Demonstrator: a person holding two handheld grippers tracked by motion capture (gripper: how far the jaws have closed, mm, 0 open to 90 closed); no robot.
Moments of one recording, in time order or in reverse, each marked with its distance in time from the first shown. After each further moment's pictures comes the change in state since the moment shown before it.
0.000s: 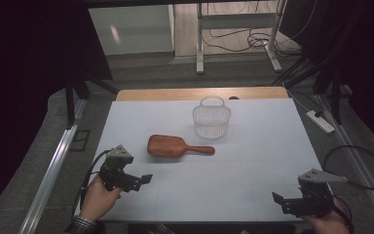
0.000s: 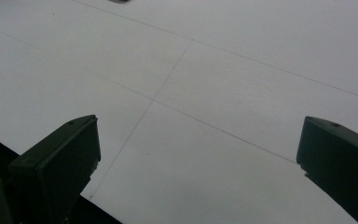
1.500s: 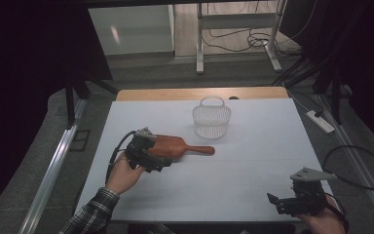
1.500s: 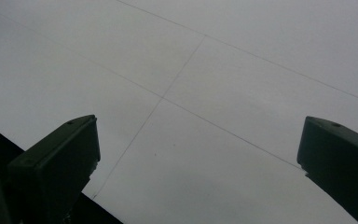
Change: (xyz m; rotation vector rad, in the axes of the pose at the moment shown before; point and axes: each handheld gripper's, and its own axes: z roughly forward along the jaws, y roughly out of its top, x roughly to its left) left arm 0.002 0.066 0.053 0.040 -0.049 0.069; right arm 0.008 0.006 0.009 0.041 0.014 -0.053
